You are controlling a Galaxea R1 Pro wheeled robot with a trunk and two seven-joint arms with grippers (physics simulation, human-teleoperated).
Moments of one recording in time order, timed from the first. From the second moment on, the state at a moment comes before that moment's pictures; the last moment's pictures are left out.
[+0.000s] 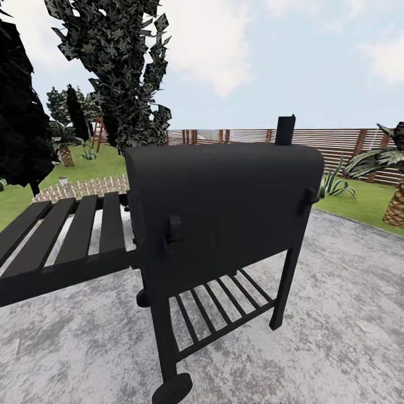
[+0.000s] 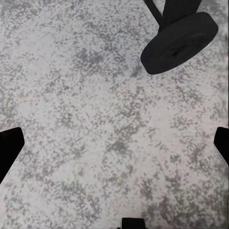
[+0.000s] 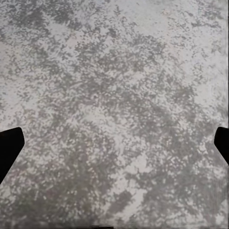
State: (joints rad) left arm -0.06 0.06 0.00 -0.36 0.01 -0.29 0.01; right arm 0.00 -0.05 -0.01 -0.38 0.00 -0.39 -0.01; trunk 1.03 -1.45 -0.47
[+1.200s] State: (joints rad) left arm -0.06 0.06 0.00 -0.36 0.01 -0.29 0.01; right arm 0.00 -0.05 -0.01 -0.38 0.00 -0.39 -0.01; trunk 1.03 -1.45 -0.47
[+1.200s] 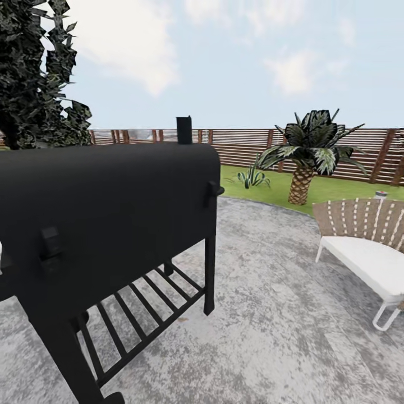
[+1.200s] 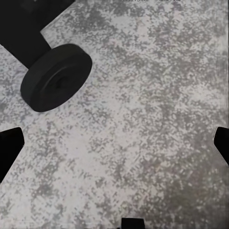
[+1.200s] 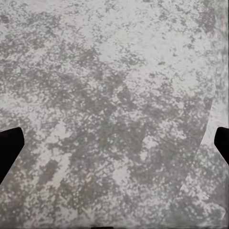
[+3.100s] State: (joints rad) left arm -0.06 0.06 0.00 -0.36 0.01 -0.29 0.01; right arm 0.00 -0.05 -0.01 -0.38 0.00 -0.39 -0.01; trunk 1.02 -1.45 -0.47
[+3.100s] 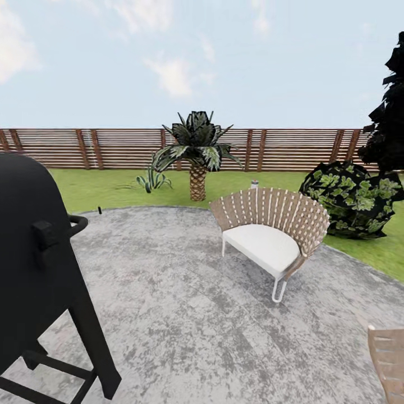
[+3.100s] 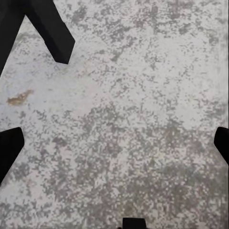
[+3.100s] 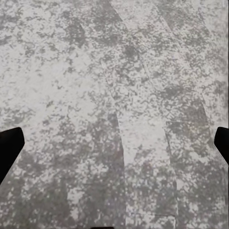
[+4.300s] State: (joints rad) left arm -0.06 0.06 0.00 -0.36 0.01 -0.29 0.01; right arm 0.00 -0.04 0.00 -0.39 0.00 -0.39 -0.01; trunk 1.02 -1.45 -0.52
